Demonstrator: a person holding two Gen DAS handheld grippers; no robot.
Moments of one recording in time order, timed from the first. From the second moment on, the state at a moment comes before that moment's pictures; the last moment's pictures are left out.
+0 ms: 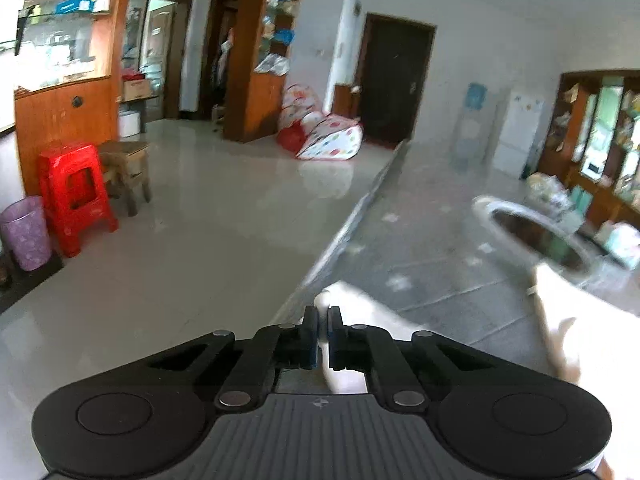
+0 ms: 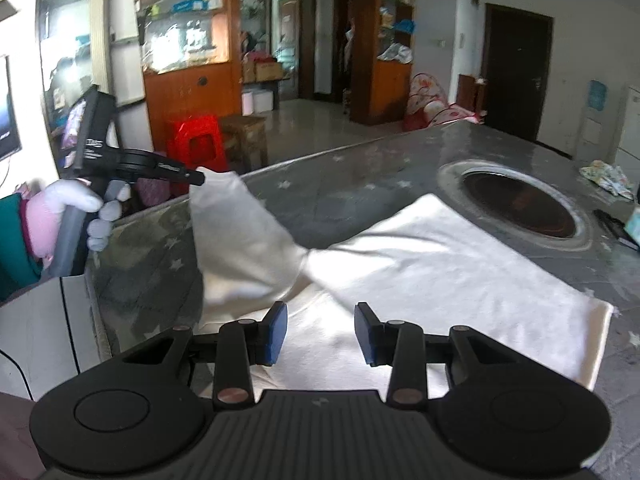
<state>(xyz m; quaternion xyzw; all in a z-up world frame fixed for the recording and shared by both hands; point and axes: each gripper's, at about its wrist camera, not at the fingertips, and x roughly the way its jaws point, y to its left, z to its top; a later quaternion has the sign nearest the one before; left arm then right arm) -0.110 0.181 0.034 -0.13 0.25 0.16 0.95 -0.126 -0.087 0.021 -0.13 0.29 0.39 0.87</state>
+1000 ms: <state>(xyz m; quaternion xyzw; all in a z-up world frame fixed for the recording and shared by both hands) -0.098 -0.098 0.066 -0.03 0.27 -0.29 0.92 -0.135 -0.234 0.015 -0.02 0.29 0.21 0.94</state>
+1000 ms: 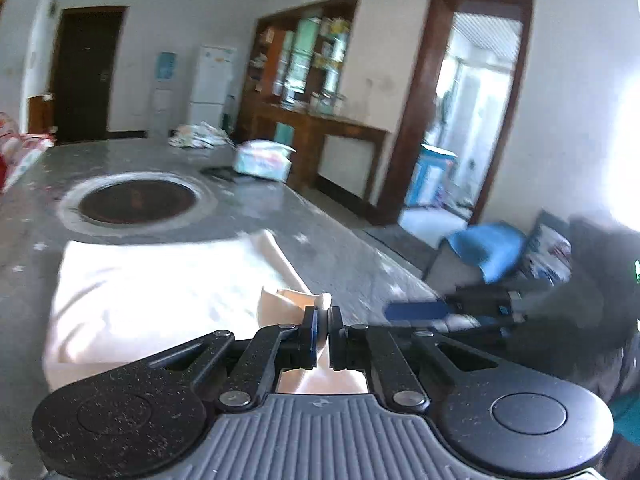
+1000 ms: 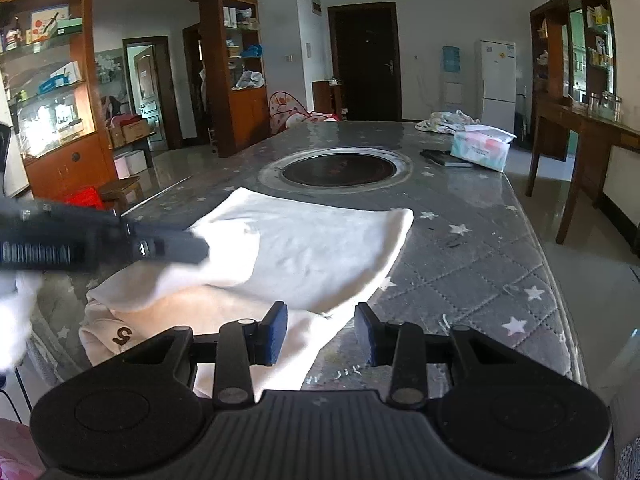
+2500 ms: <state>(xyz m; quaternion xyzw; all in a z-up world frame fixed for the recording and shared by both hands) -0.056 0.013 0.026 0.00 0.32 -0.19 0.93 -0.114 -0.159 -0.015 -0.09 0.34 0.30 0.89</state>
